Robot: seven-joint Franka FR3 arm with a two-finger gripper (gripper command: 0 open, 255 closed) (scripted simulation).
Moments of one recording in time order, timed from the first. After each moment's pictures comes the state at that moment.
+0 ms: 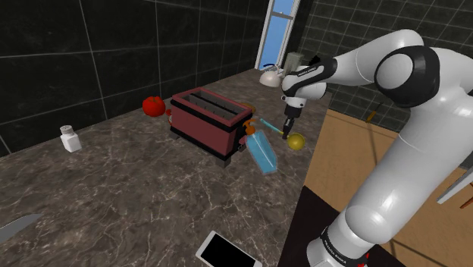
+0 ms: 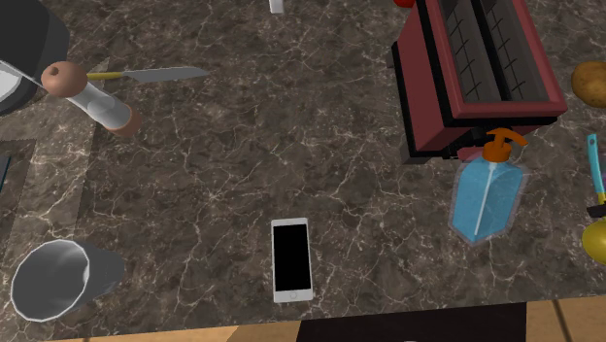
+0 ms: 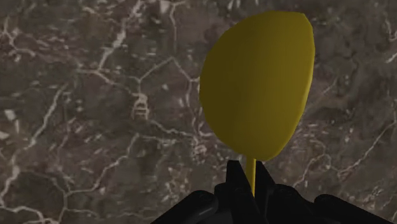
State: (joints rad) arm -0.02 0.04 -0.47 -2.18 0.08 2.04 -0.89
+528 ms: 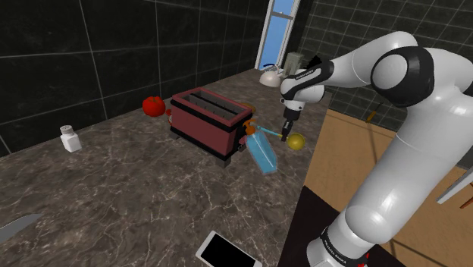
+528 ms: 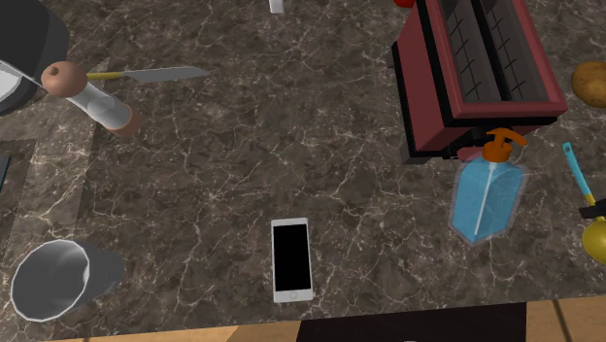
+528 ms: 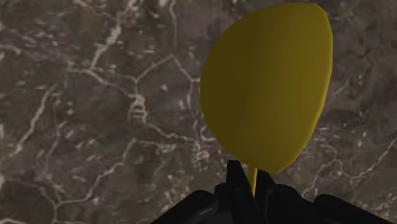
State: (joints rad) arm -0.02 0.07 -0.47 -2.19 0.09 2.08 -0.90
